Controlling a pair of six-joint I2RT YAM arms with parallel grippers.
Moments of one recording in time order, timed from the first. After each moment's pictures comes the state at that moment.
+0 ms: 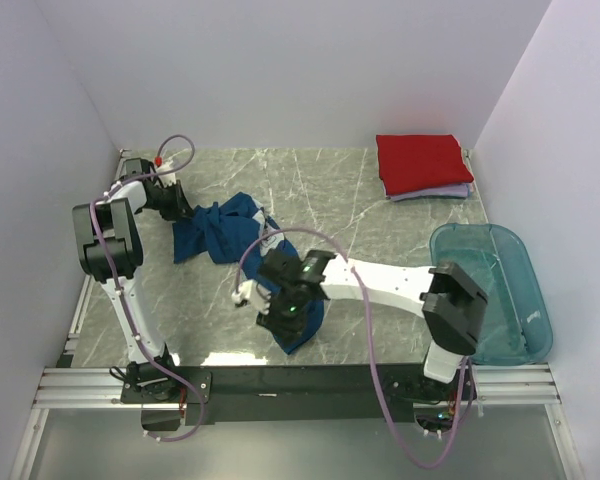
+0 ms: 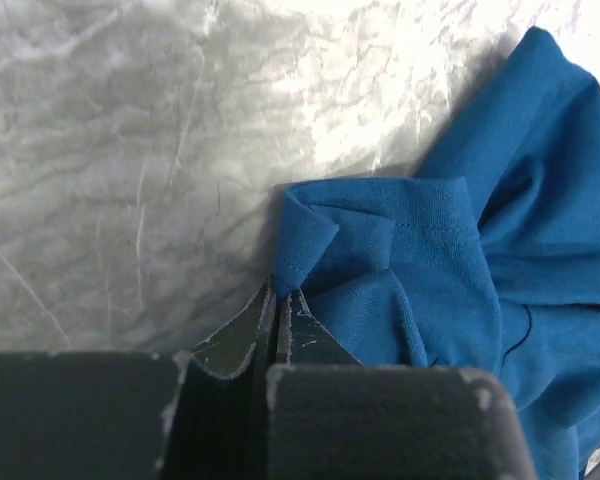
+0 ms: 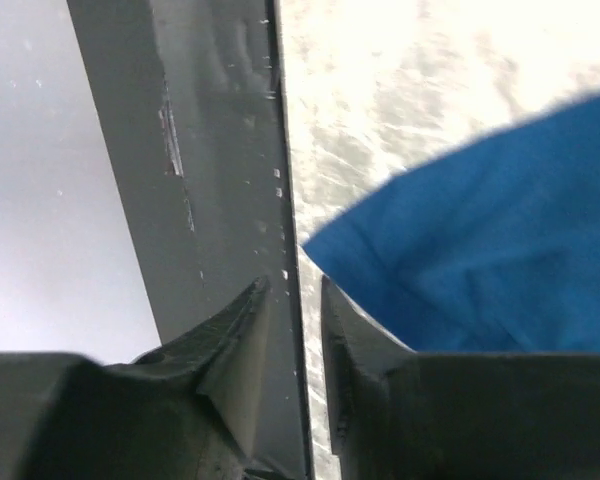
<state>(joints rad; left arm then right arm) 0.20 2.17 1.56 -0.48 0.61 0.01 1.08 1.71 1.26 -0.79 -0.48 -0.24</state>
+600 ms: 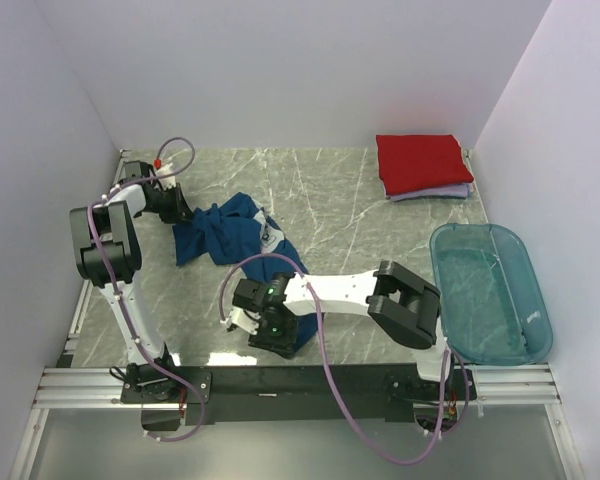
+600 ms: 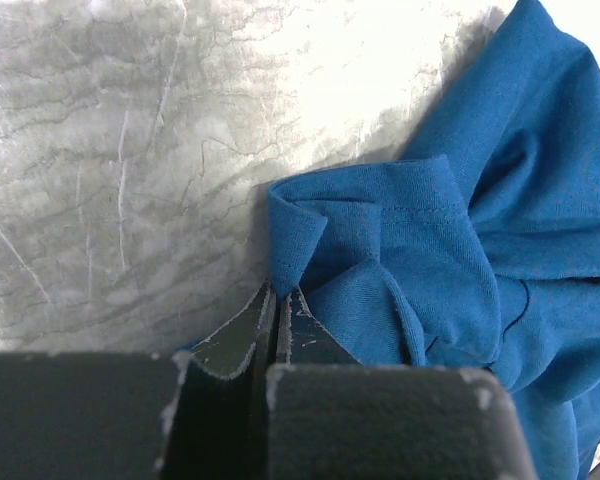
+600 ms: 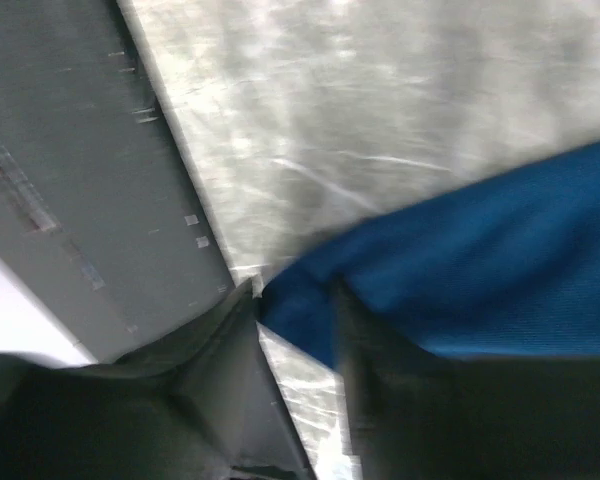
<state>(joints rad) 0.20 2.11 1.47 -0.44 0.60 0.01 1.22 1.98 1.37 -0.86 -0.26 -0.17</state>
